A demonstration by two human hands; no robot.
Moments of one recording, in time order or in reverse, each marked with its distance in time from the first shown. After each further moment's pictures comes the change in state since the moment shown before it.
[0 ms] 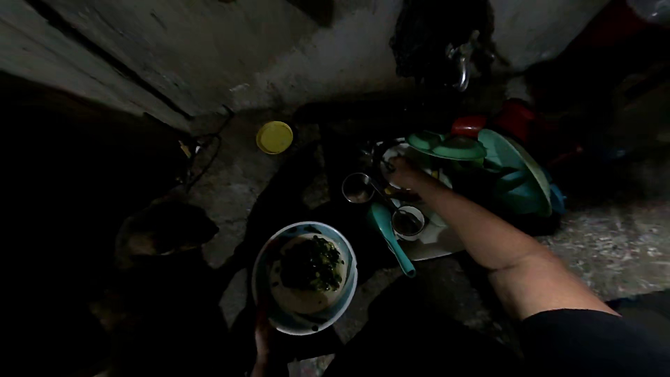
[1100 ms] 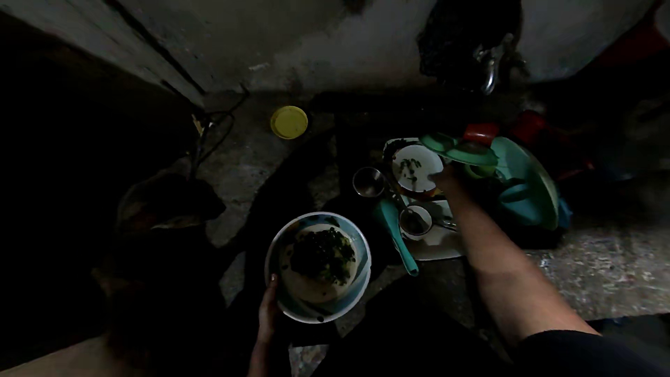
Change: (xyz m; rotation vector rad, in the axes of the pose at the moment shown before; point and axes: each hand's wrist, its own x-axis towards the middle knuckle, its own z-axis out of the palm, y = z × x) left_hand 0.008 -0.005 0.004 -0.305 -0.165 -0.105; right_hand 0.000 0.082 -0.001 0.069 0.300 0.442
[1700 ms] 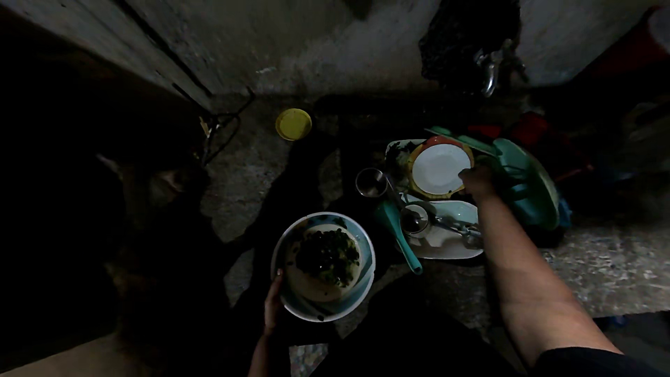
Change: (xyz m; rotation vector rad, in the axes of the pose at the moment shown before) left_hand 0.006 0.005 0.000 0.092 0.008 0.062; right_hand -0.015 0.026 -0.043 0.297 0.096 0.133
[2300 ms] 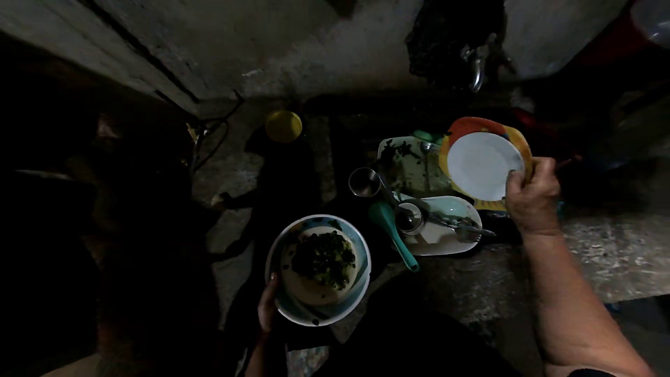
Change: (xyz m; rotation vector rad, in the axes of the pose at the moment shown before) left_hand 0.008 -0.009 -0.009 -0.055 -0.089 0.092; right_hand -0.098 0.029 -0.083 -0.216 0.445 -0.679
